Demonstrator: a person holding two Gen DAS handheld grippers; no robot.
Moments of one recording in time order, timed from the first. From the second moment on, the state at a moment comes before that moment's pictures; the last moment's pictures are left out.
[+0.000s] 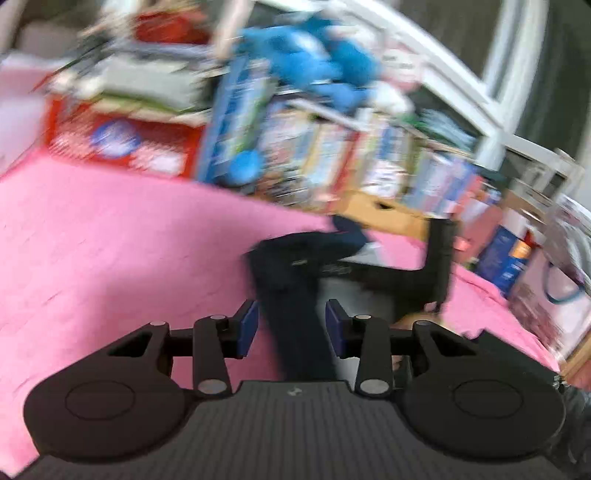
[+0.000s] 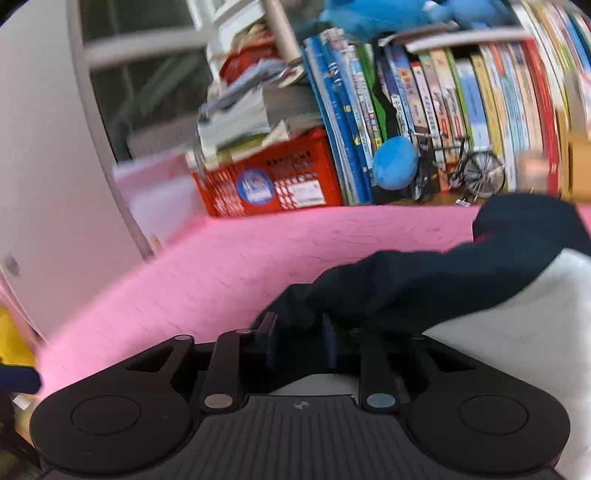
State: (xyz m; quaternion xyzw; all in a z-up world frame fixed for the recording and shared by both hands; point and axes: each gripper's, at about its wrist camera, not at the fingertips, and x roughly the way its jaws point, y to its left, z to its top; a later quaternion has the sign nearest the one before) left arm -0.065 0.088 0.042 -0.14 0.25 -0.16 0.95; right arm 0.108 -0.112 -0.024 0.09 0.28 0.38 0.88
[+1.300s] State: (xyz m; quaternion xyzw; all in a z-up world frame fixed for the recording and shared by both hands) left arm -0.067 0.035 0.035 0.05 0.22 -0.17 0.96; right arm 0.040 -0.329 -0.031 0.27 0.35 0.30 0.84
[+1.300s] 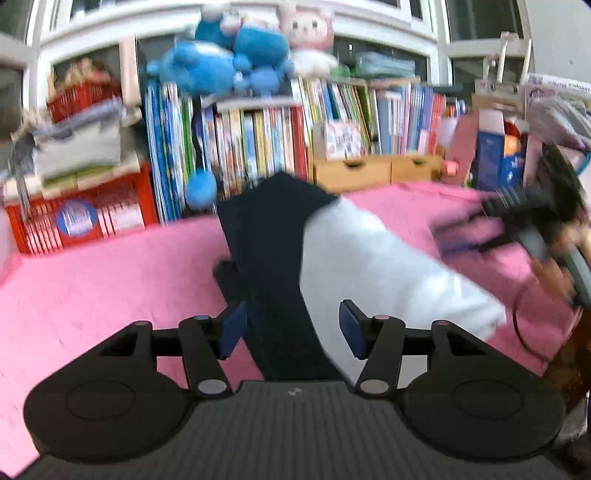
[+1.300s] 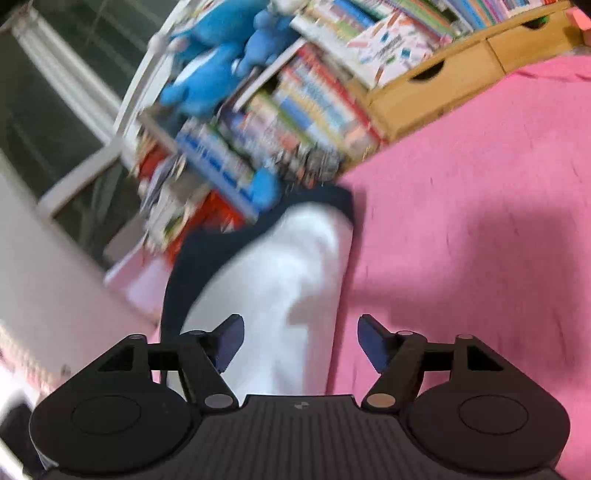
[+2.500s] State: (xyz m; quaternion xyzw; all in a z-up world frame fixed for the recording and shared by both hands) left arm -0.054 -0.058 -0.034 0.09 0.23 -0.23 0.94; right arm 0.172 -0.256 -0.015 0.16 0.33 0.17 0.91
